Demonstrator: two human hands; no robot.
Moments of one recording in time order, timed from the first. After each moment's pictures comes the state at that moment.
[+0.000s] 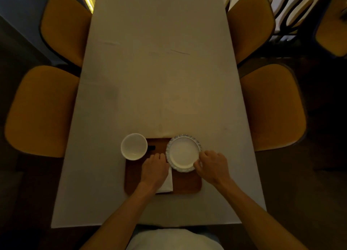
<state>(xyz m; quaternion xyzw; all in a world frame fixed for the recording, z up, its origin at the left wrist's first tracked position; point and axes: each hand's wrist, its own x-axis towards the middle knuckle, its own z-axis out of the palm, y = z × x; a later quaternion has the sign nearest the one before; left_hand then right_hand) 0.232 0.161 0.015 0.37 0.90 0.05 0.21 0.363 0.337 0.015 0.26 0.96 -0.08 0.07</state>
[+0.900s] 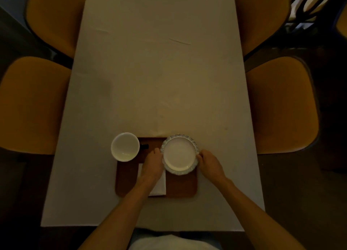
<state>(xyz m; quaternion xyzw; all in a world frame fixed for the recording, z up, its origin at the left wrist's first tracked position) 0.220 0.198 -0.038 0.20 0.91 0.11 0.36 0.360 0.369 -0.047 0.38 0.83 -0.38 0.17</state>
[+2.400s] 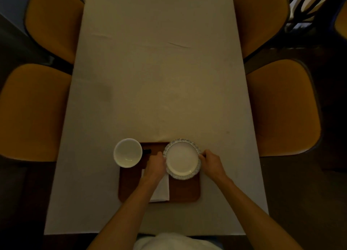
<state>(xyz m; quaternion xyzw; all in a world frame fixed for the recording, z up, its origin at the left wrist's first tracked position) 0.203 0.207 -0.032 0.17 0.89 0.06 0.43 0.336 0.372 -0.031 0.46 0.75 -0.44 0.16</state>
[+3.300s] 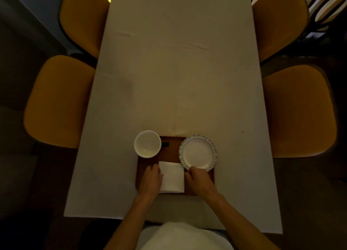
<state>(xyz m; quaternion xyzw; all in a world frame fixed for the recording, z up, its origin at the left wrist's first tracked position) 0.228 0.095 -0.021 0.14 0.91 0.16 0.36 0.335 0.259 -0.013 0.33 0.82 -0.41 0.22</state>
